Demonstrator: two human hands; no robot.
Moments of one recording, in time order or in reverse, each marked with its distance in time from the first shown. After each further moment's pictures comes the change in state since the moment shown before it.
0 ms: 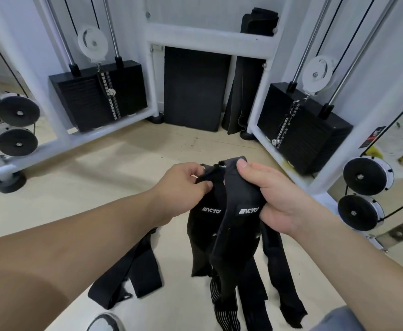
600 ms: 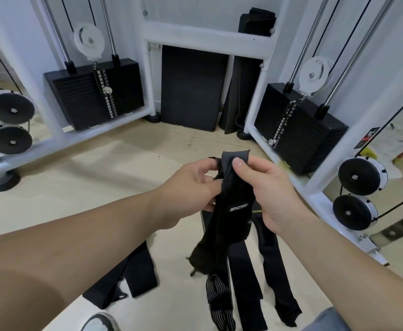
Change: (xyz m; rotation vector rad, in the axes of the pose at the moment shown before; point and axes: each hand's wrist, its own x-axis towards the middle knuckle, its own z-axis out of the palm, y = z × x) left_hand -0.015 0.021 0.013 -0.200 -0.264 0.099; right_hand -0.003 0.006 0.002 -0.140 0.192 -0.271
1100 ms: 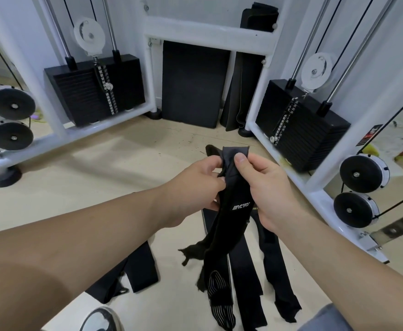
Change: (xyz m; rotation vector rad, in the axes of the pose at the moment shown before) left_hand 0.002 0.001 0.007 -0.025 -0.032 -0.037; right_hand 0.000 0.011 0.006 0.015 0.000 -0.030
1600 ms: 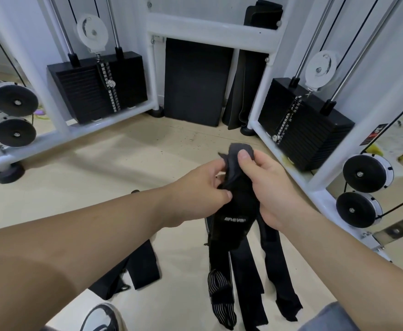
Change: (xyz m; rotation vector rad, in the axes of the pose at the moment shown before) left_hand -0.004 -0.011 -0.005 0.099 -0.070 0.005; right_hand 0.007 0.002 0.000 -0.025 -0.020 0.076
